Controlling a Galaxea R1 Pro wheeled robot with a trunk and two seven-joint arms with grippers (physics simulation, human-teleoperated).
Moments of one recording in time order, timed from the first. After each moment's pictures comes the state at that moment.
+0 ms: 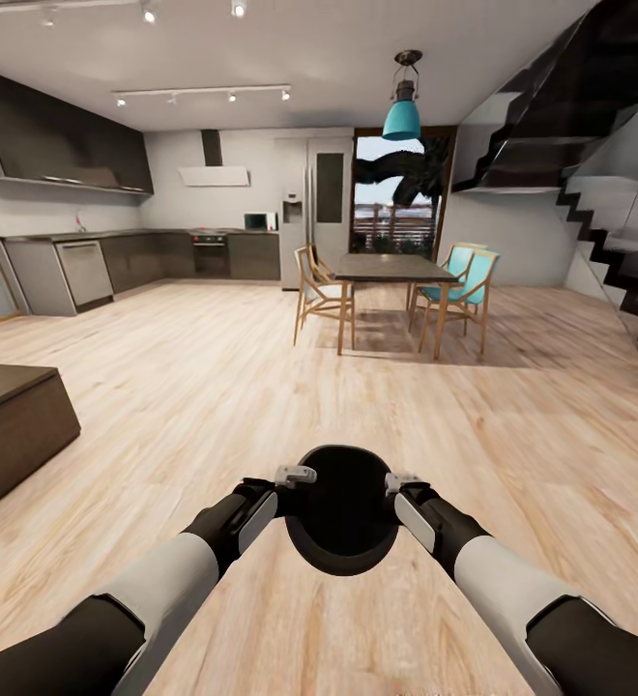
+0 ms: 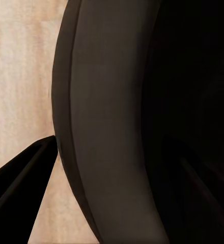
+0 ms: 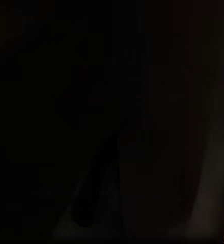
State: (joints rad) left arm -0.89 -0.17 -0.44 -0.41 0.42 0.49 0.06; right arm -0.88 0.04 0.48 -0.40 -0.59 0.52 -0.15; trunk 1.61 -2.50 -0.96
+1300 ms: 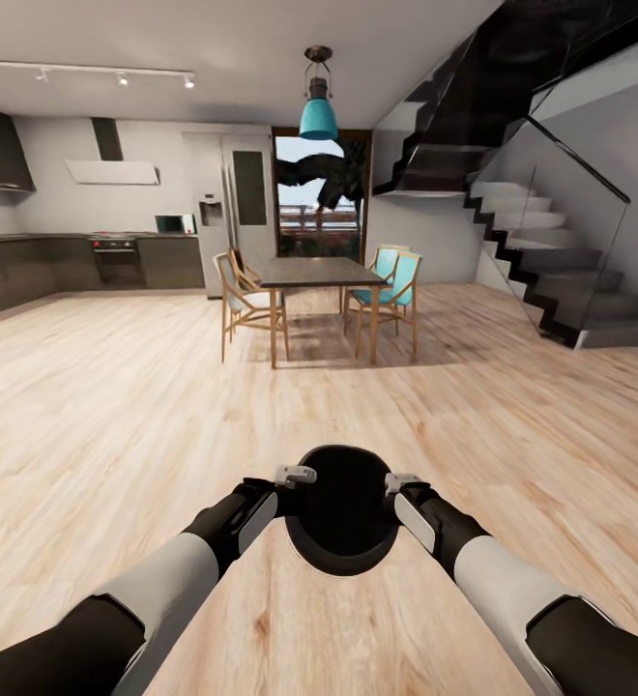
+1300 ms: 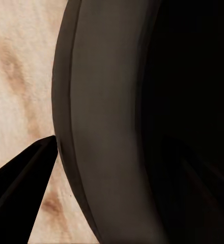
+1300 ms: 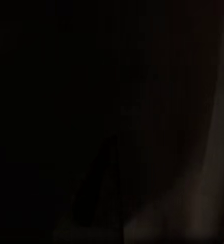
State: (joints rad) left arm -0.89 -0.17 -0.44 -0.41 0.42 0.49 0.06; right arm -0.88 0.04 0.48 -0.40 -0.59 0.52 -0.15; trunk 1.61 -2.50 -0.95
